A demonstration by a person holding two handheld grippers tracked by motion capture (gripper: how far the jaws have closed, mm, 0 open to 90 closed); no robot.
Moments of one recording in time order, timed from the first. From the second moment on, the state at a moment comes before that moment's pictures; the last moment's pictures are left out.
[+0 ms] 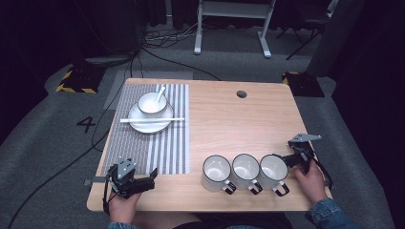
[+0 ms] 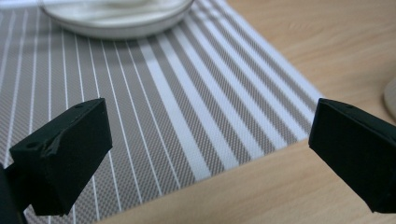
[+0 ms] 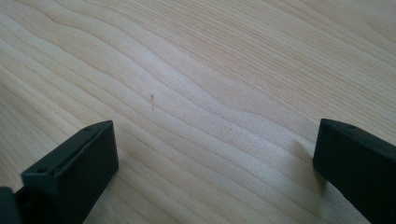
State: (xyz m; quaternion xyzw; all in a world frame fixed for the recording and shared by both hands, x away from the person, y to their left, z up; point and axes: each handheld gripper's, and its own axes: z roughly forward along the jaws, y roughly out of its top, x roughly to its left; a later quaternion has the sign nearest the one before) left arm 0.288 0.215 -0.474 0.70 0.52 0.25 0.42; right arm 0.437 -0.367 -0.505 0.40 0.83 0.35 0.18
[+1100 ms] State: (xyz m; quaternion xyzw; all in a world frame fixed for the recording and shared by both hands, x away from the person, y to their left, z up) left arm 0.294 0.164 -0.445 0.70 0.44 0.28 0.49; right arm 0.437 -0.366 -0.505 0.40 0.83 0.35 0.18
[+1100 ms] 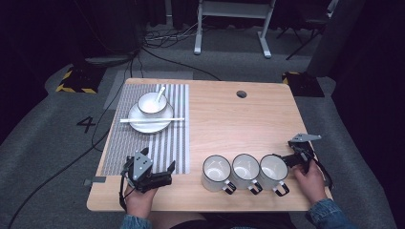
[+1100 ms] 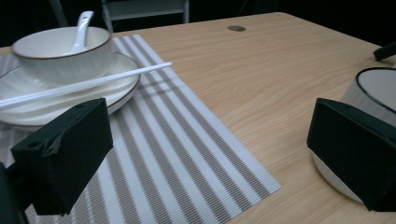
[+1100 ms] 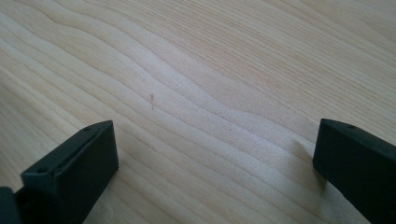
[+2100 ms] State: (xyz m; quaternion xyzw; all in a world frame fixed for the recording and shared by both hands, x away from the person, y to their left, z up) left arm 0.301 0.067 -0.448 0.79 0.31 0.15 0.51; right arm 0.437 -0.366 -0.505 0.40 0.83 0.35 0.18
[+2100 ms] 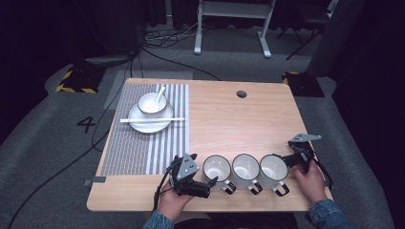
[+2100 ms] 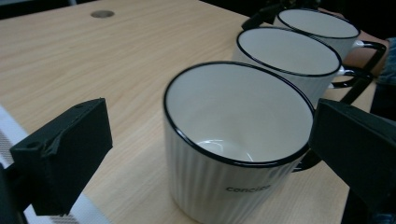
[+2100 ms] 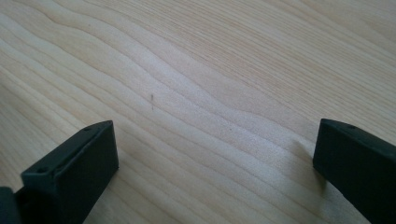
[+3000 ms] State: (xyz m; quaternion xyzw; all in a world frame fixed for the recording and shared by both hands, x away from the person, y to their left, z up) left arm 0.311 0.035 -0.477 0.84 0.30 0.11 0.43; right arm 0.437 -0.366 -0.505 0.40 0.83 0.35 0.18
